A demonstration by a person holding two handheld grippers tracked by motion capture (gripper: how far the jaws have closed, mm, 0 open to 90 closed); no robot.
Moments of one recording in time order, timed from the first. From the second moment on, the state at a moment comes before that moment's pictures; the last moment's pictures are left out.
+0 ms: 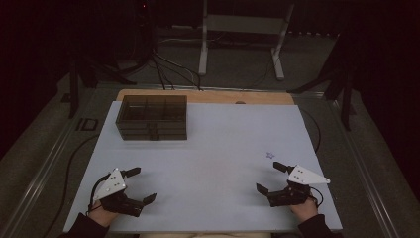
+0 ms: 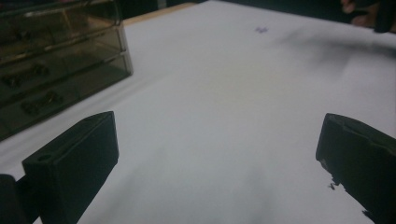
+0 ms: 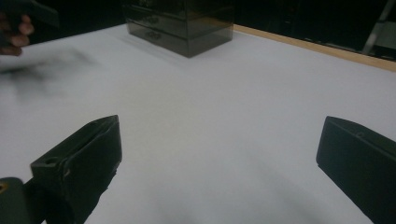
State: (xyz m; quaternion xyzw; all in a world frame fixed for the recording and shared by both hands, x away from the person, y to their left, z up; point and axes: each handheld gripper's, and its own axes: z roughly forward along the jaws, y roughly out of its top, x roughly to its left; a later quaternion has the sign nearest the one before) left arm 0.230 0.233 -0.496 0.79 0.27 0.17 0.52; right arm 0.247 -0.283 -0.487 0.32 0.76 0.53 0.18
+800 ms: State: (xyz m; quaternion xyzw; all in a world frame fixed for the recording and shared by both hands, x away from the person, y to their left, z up) left arm 0.229 0.228 -0.495 0.81 0.28 0.15 0.49; right arm 0.245 -0.274 -0.488 0.31 0.77 0.52 0.20
